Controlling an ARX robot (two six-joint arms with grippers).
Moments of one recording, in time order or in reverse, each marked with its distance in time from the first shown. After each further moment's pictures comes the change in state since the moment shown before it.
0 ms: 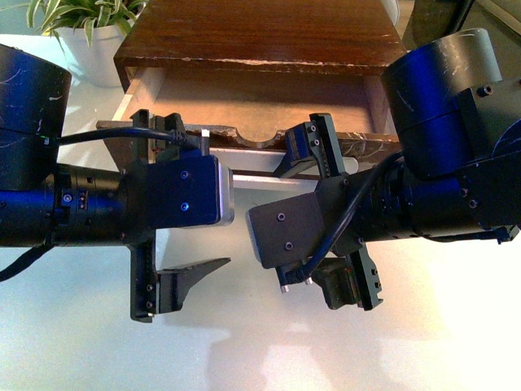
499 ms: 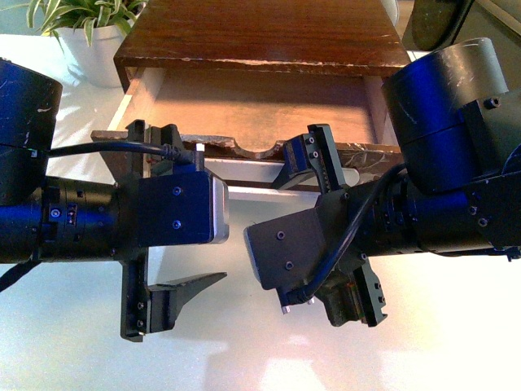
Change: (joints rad) left arm -0.002 -0.026 -0.043 -0.005 0.010 0.012; right arm 0.016 -0.021 -0.040 -0.002 0.002 -0.007
